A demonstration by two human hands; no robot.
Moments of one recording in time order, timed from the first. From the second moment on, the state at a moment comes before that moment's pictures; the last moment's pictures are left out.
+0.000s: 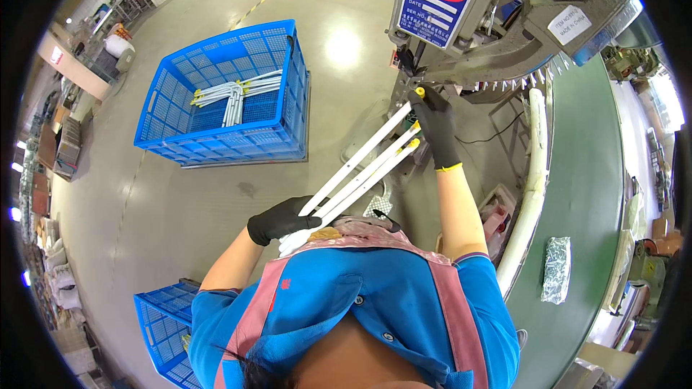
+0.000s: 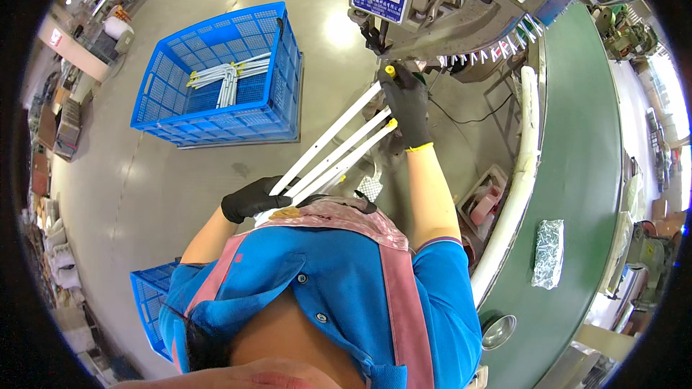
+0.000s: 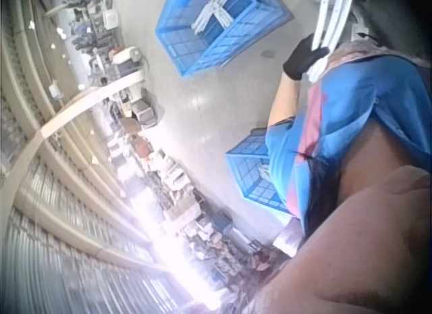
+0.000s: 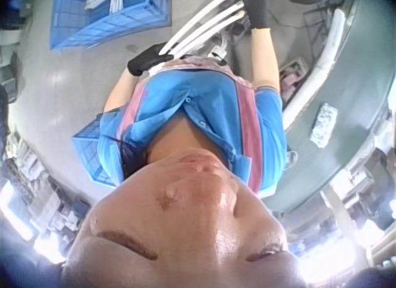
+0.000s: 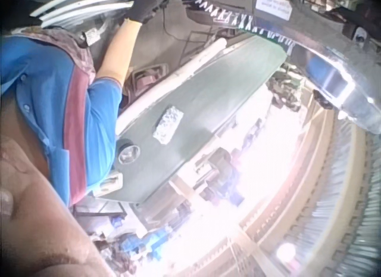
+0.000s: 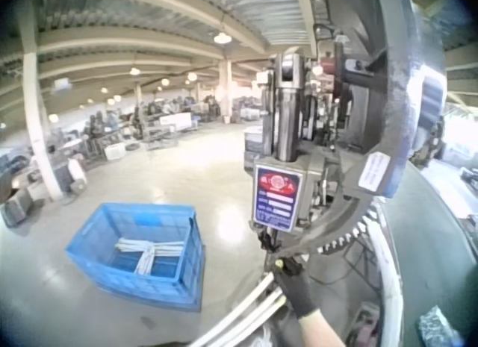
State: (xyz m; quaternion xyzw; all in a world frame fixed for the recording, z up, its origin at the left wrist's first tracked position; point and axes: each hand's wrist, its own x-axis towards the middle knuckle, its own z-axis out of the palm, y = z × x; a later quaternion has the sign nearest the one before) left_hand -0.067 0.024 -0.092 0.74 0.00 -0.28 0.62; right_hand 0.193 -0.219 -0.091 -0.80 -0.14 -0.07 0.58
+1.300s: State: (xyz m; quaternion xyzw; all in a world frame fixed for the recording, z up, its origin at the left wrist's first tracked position) left_hand -0.077 0.018 -0.059 0.63 0.17 -0.30 0.70; right_hand 0.215 -0.207 -0.111 -0.83 -0.17 0.00 0.52
